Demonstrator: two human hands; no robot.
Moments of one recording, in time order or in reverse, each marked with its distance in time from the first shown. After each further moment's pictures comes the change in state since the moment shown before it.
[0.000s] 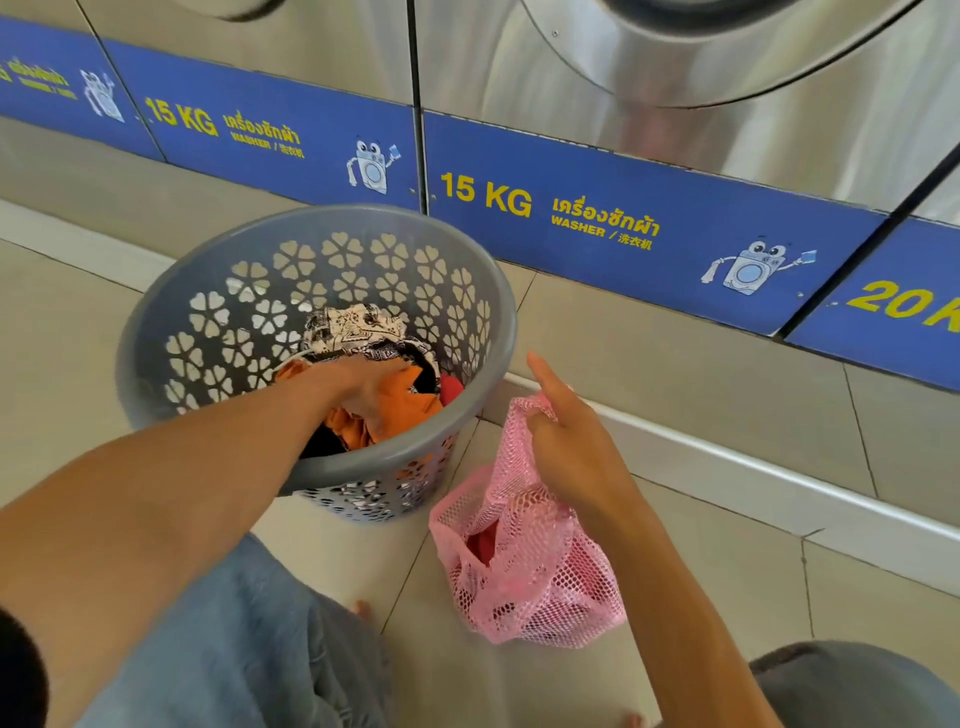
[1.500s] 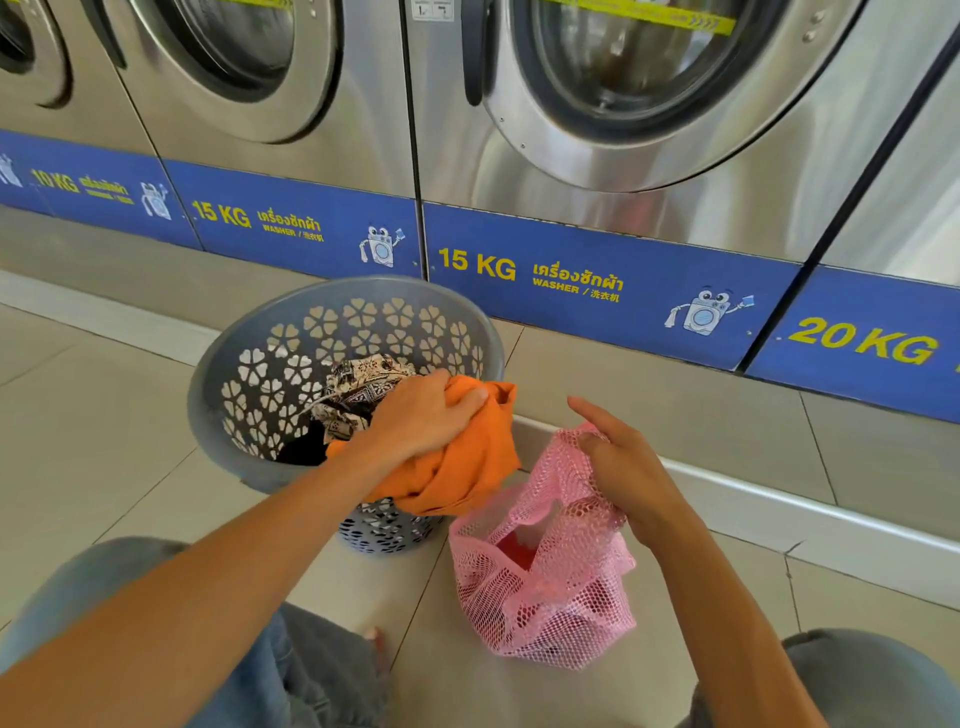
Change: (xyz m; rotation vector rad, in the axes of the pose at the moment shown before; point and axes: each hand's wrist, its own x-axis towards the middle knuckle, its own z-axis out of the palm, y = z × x) left_hand -0.147 0.093 0.011 -0.318 0.679 0.182; right_hand -0.035 0.021 -0.052 0.088 0.118 -0.062
